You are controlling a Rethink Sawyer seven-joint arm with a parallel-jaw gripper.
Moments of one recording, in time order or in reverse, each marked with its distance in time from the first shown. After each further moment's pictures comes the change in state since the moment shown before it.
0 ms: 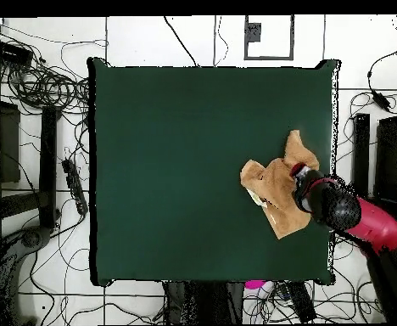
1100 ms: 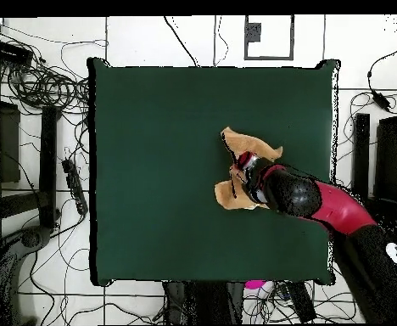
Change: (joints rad) arm 0.063 -0.101 0.192 0.170 0.109 0.098 0.000
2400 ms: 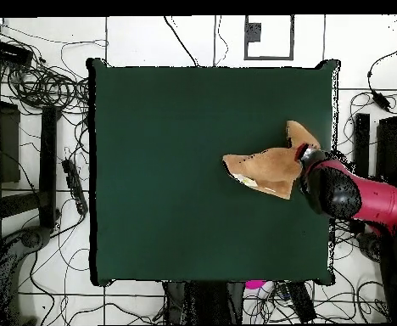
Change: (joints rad) arm 0.025 0.000 -0.186 -0.259 -0.299 -0.110 0.000
